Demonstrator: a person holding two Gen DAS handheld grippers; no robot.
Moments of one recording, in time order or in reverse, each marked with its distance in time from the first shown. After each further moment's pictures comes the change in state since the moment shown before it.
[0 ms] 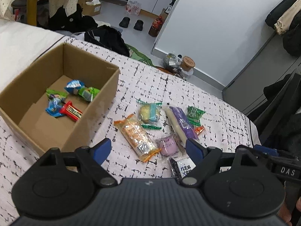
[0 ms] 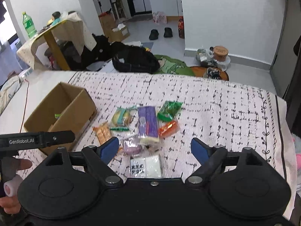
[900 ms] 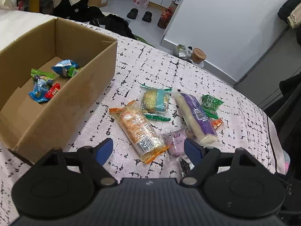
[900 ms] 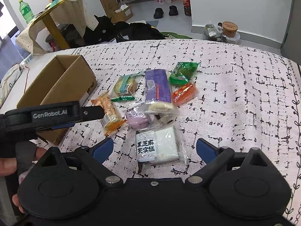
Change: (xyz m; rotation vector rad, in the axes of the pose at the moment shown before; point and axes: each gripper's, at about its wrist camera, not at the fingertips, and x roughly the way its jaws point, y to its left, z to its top) left arm 0.066 -0.004 -0.017 -0.024 0.026 0.061; right arm 0.058 0.008 -0.038 0.027 0.110 0.051
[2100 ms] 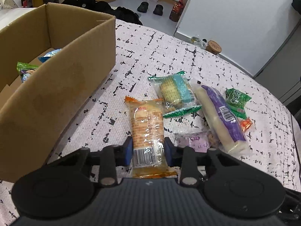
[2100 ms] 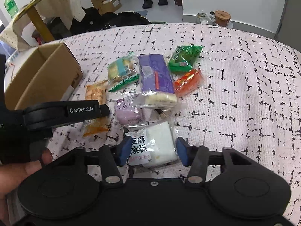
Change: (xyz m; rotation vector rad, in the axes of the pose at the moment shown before) left arm 0.054 -0.003 0.002 0.013 0.024 0.104; right arm 0.040 0.011 0.001 0.045 0.053 -0.064
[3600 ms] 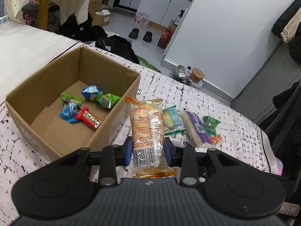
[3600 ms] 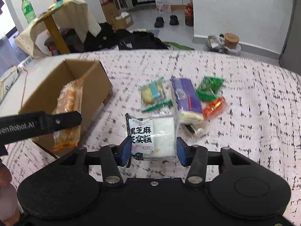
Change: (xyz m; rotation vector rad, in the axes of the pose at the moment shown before) left arm -0.115 0.051 0.004 -0.012 -0.147 -0.121; right arm -0.036 0.053 0.009 -0.051 -0.130 0.021
